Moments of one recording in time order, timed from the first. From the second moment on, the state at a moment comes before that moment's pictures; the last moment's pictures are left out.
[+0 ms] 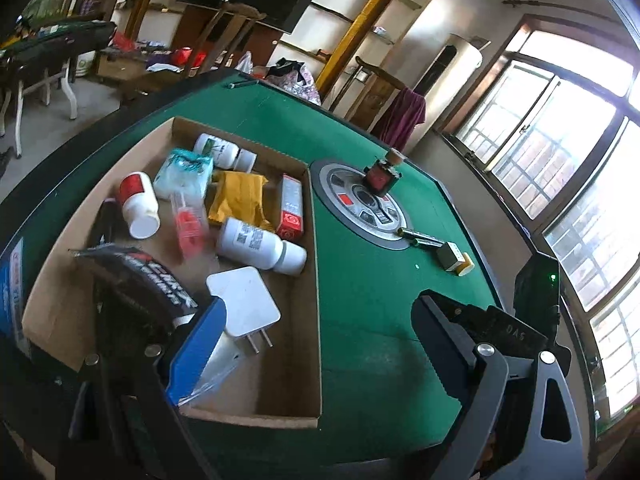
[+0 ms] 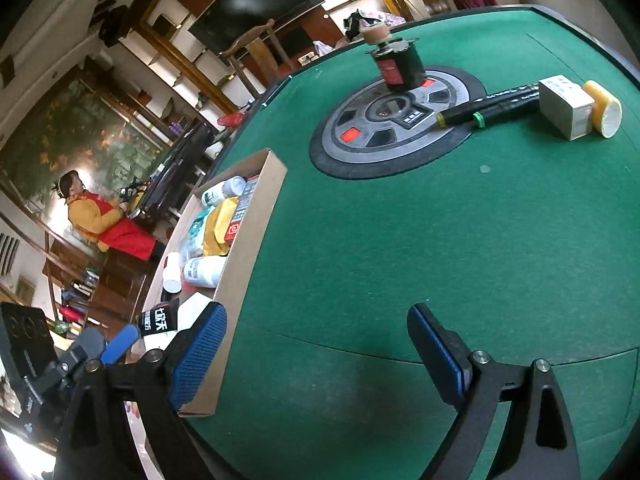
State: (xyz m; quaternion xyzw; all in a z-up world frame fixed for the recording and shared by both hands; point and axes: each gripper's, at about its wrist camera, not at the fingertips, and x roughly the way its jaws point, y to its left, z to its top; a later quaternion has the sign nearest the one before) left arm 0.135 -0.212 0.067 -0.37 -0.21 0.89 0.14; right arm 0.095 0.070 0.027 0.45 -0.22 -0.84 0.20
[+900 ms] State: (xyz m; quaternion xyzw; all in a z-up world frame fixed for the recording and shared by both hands) left arm 0.148 -0.174 0.059 -0.40 -0.18 0.88 0.20; right arm 0.093 0.204 0.099 0.34 -0.21 -0.91 0.04
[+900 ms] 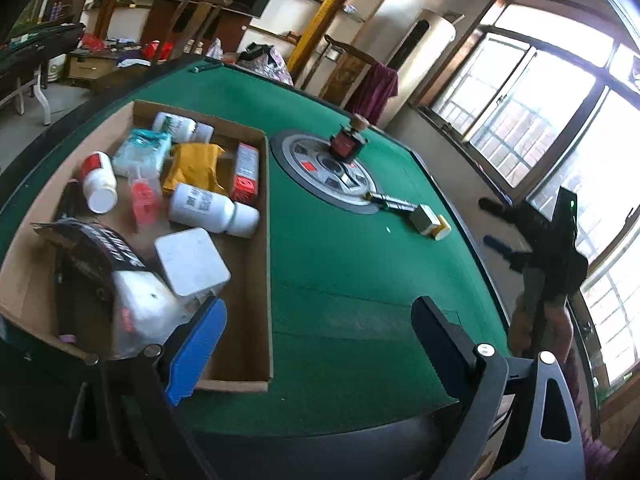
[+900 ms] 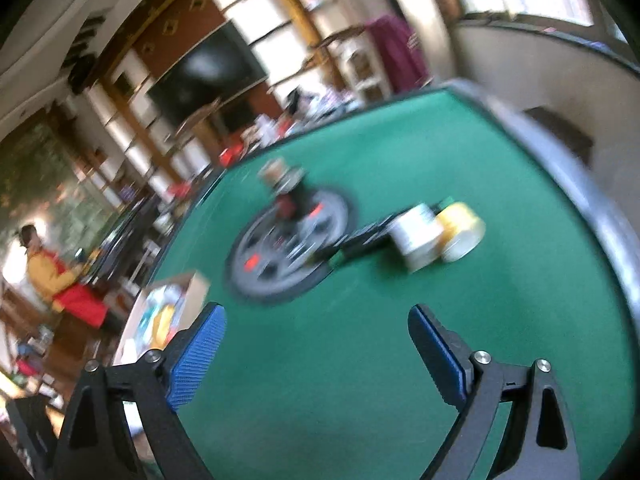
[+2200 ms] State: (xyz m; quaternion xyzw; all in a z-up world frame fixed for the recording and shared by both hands) left arm 0.125 -0.113 0.033 -0.46 -0.14 0.85 0.22; right arm 0.017 0.207 0.022 0.43 -0.11 -0.89 0.07
